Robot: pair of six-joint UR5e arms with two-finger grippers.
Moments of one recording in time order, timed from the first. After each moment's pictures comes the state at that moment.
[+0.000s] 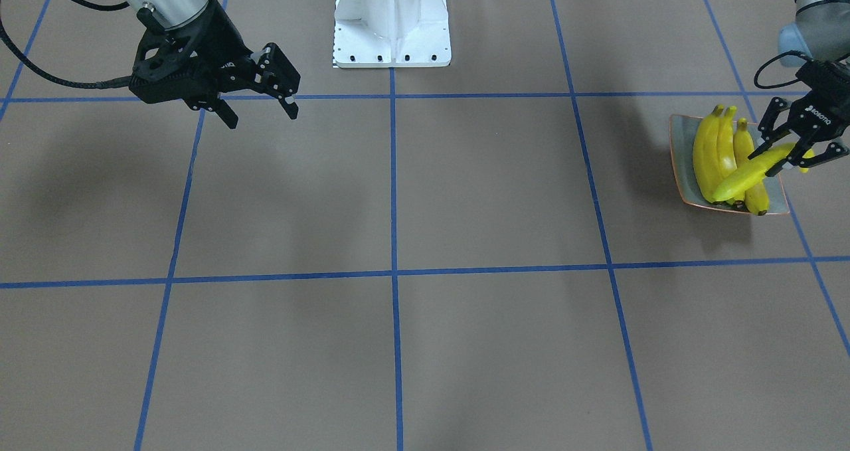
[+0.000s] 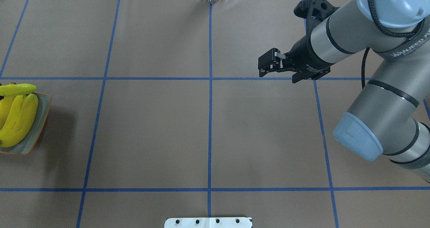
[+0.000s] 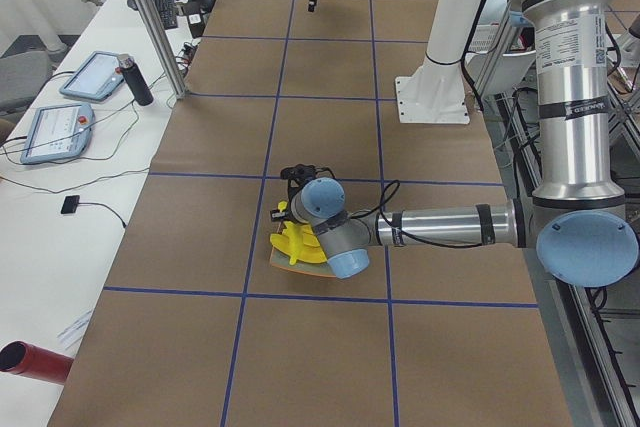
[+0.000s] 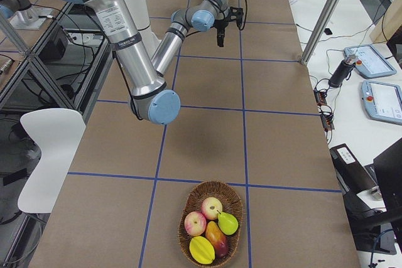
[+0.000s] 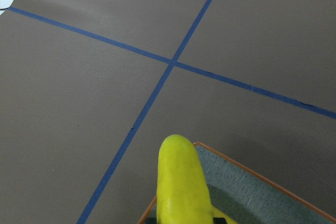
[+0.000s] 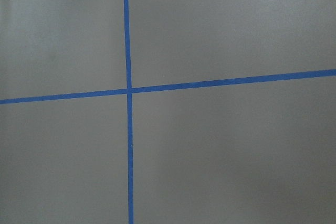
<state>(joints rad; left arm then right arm) -1.21 -1.43 -1.55 -2.77 -2.36 0.34 0.80 -1.08 2.08 -1.61 2.11 1.19</state>
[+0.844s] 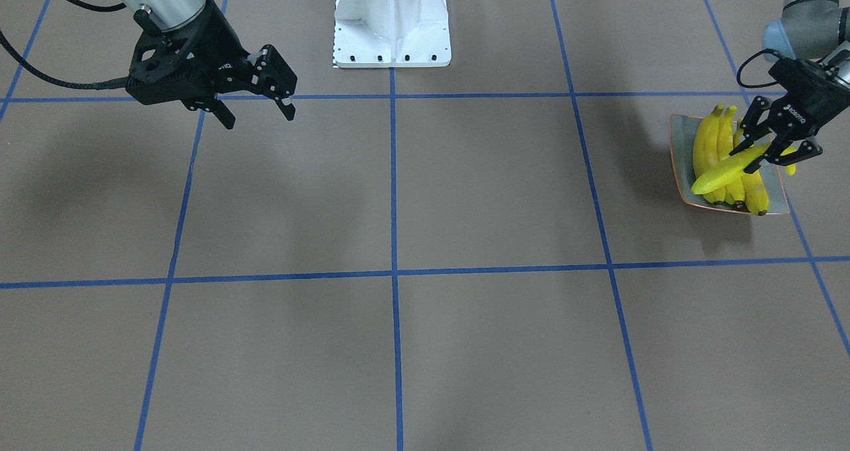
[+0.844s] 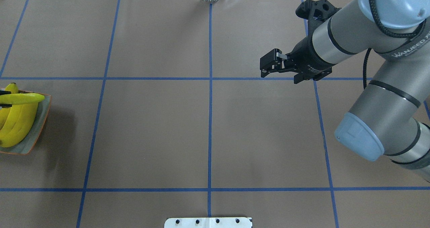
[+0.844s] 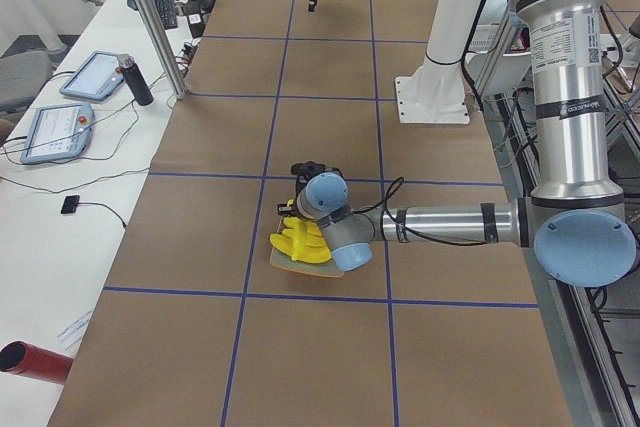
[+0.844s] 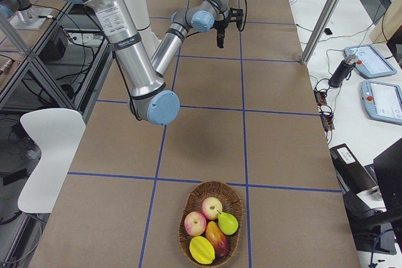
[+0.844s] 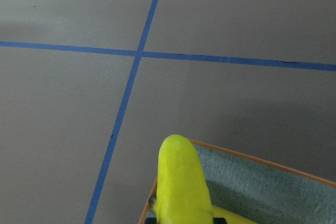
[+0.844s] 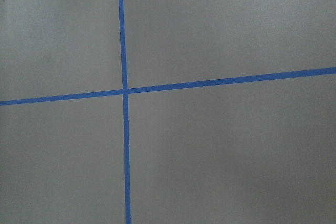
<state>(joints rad) -1.15 -1.40 -1.58 -2.76 -2.33 0.43 0.80 -1.09 2.08 -1.61 2.11 1.19</state>
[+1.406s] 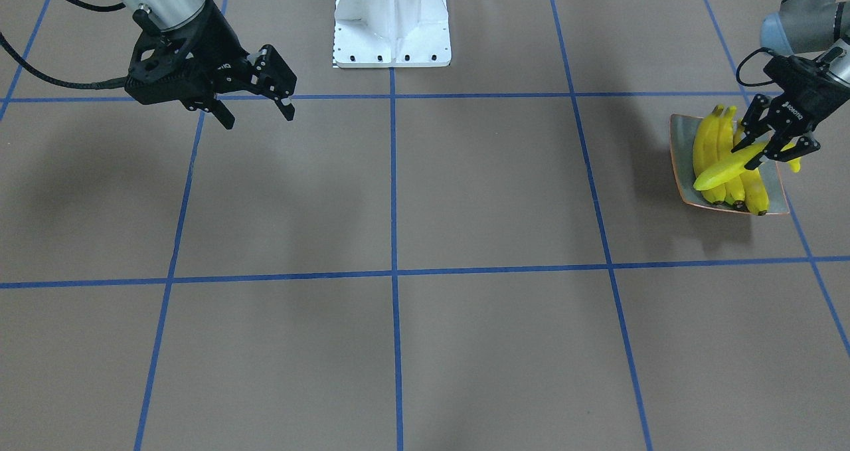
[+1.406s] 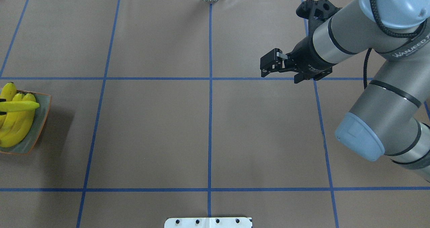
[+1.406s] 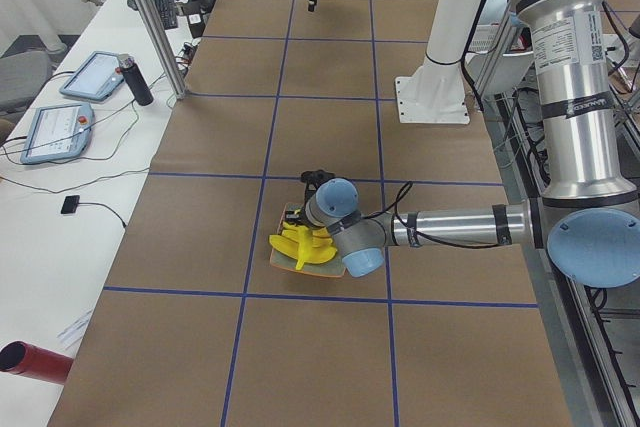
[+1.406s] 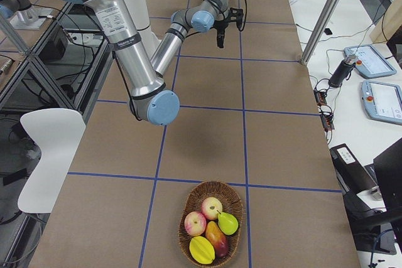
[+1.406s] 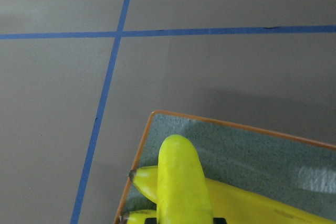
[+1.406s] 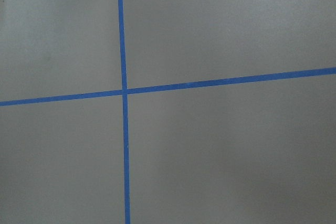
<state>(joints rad) -1.13 -1.35 -1.59 -2.76 -2.28 0.51 0.80 -1.09 2.08 -1.61 2.11 1.19</state>
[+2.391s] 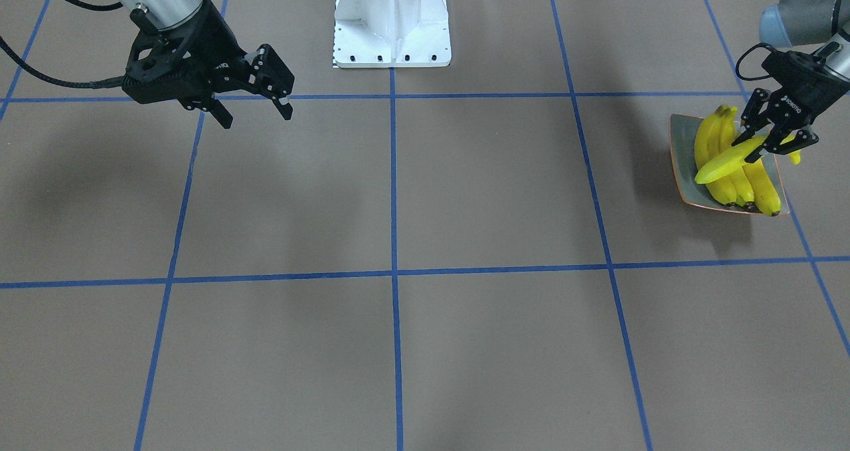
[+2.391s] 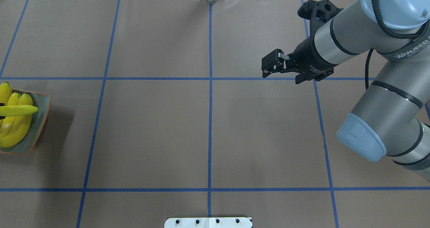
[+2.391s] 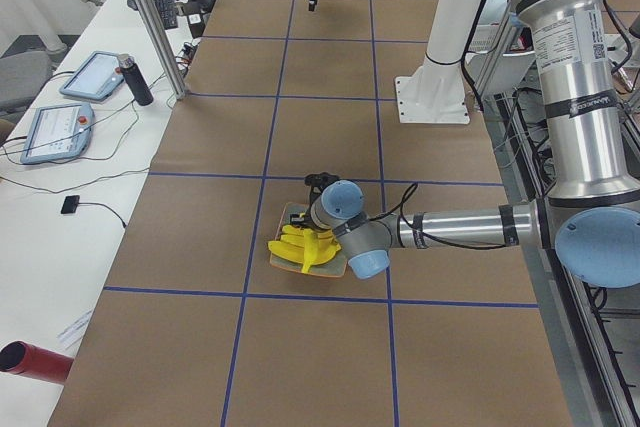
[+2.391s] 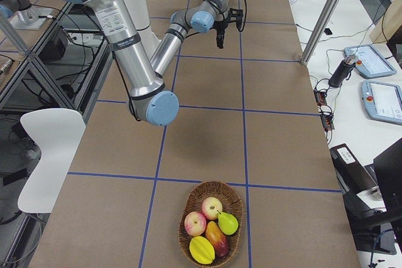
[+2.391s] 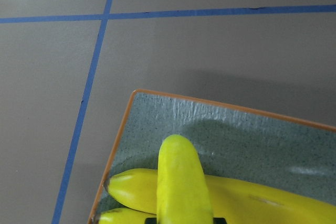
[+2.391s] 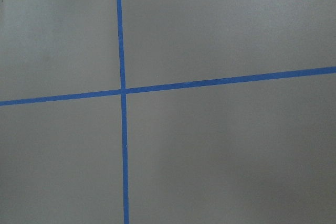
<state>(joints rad) -1.11 -1.33 -1.60 -2.76 -2.27 0.49 0.80 -1.10 2.09 -1.61 2.11 1.19</state>
